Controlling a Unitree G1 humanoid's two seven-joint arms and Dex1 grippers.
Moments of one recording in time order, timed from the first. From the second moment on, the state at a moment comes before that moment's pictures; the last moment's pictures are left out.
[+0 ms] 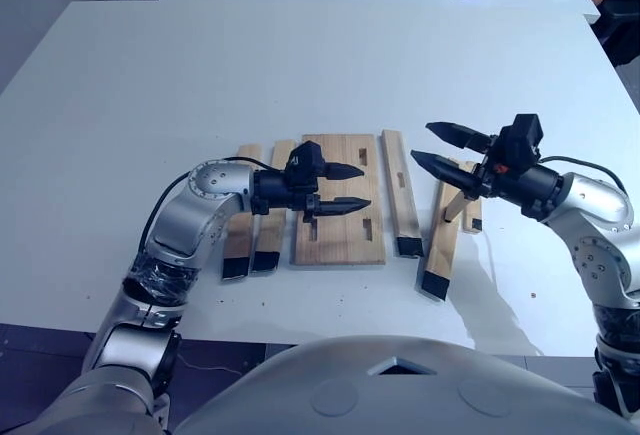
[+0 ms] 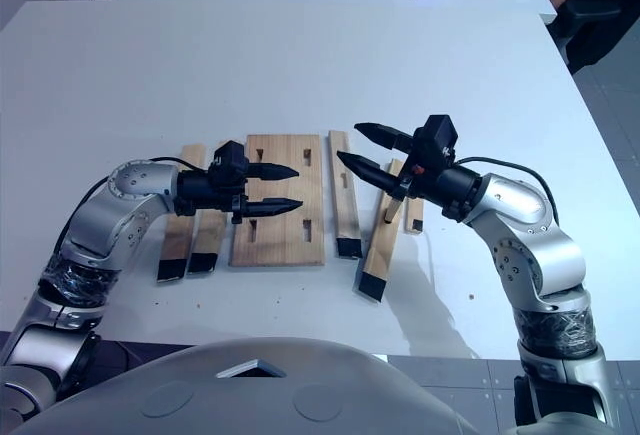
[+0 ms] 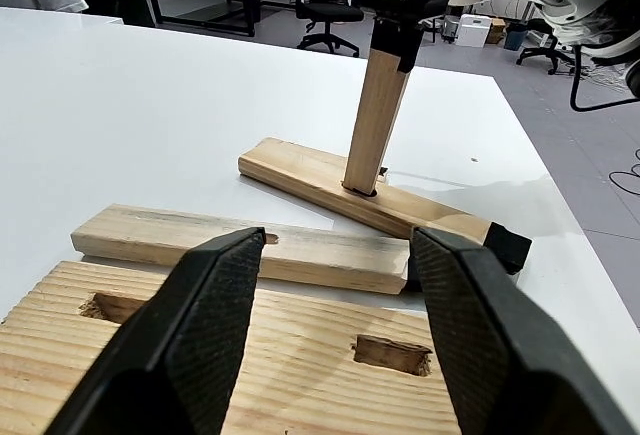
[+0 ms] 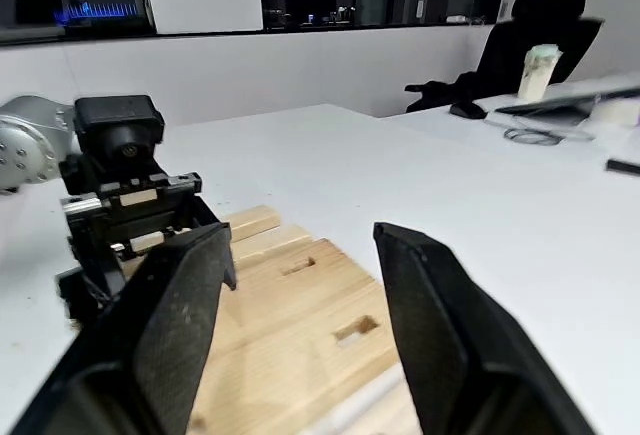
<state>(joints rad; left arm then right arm) -0.21 0.52 -0.26 -0.23 -0.45 0.43 -1.07 0.01 -0.64 -0.08 -0.46 0.79 0.46 0.78</state>
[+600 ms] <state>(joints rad) -0.02 0.49 -0.15 -0.36 -0.46 0.42 -0.88 -0.12 -0.79 0.01 -0.59 1.15 0.72 0.83</state>
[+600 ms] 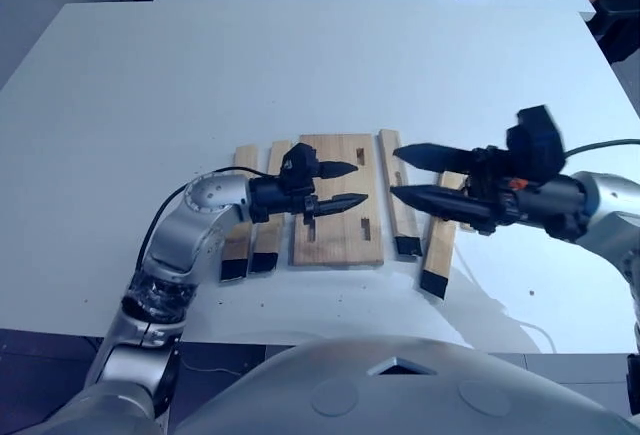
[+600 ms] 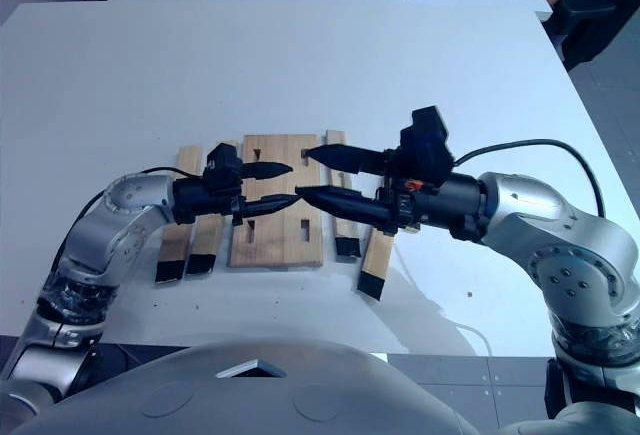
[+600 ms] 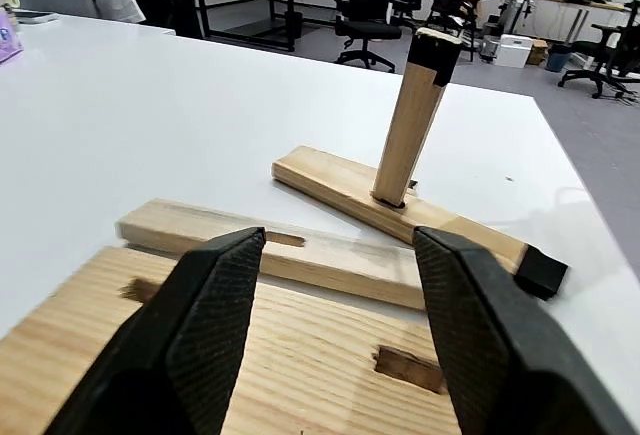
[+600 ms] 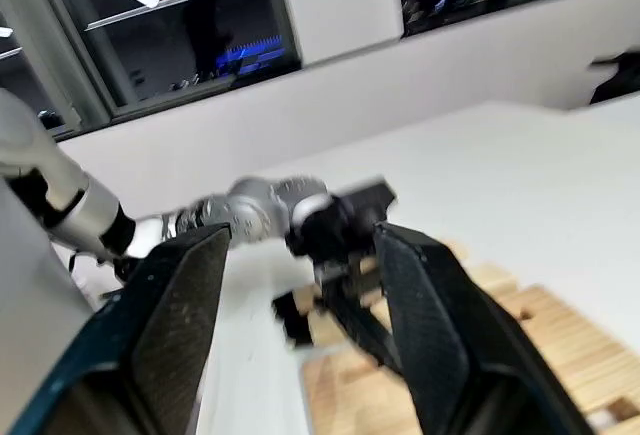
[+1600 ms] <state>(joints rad) -0.20 0.49 -0.10 -0.21 -0.48 0.44 -0.90 0.30 -0.90 0.25 -0.49 0.37 0.37 1.00</state>
